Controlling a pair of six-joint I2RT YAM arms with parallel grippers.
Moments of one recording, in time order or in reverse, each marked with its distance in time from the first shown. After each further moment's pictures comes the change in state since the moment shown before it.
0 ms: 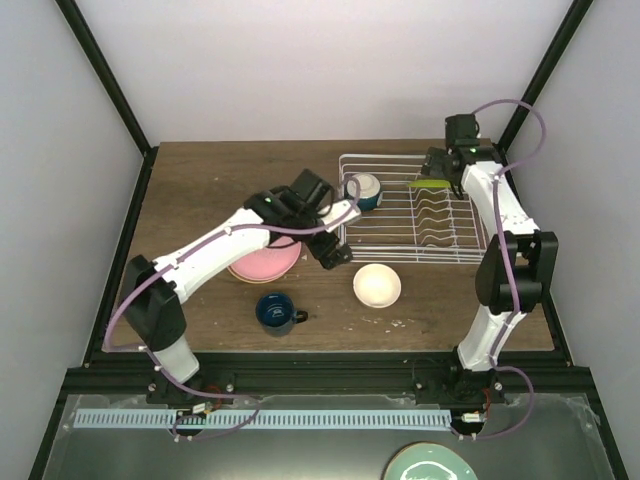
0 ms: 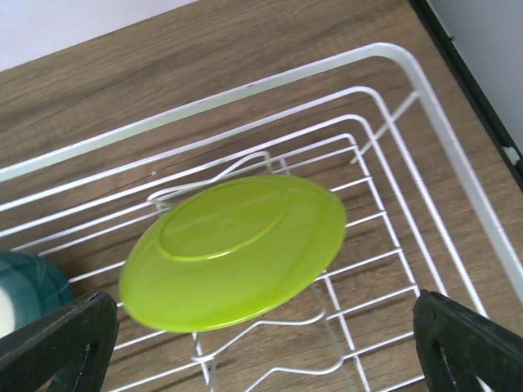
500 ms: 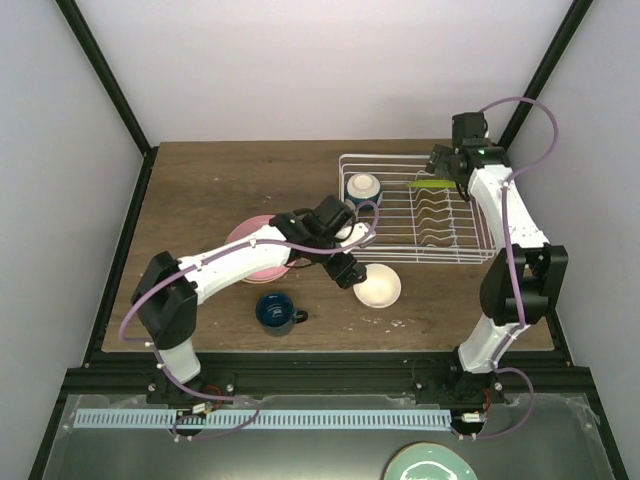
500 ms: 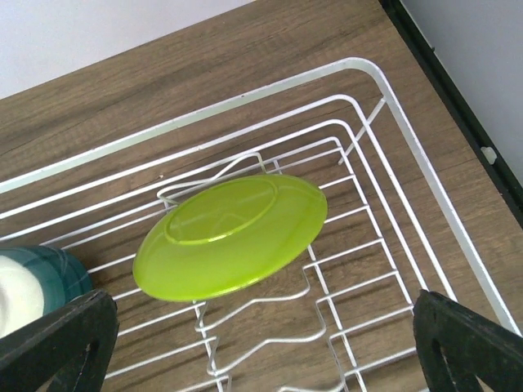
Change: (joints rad) left arm -0.134 0.067 -0.084 0.112 -0.034 -0.144; right arm -0.032 -0.069 -0.008 -0.036 -0.007 0.022
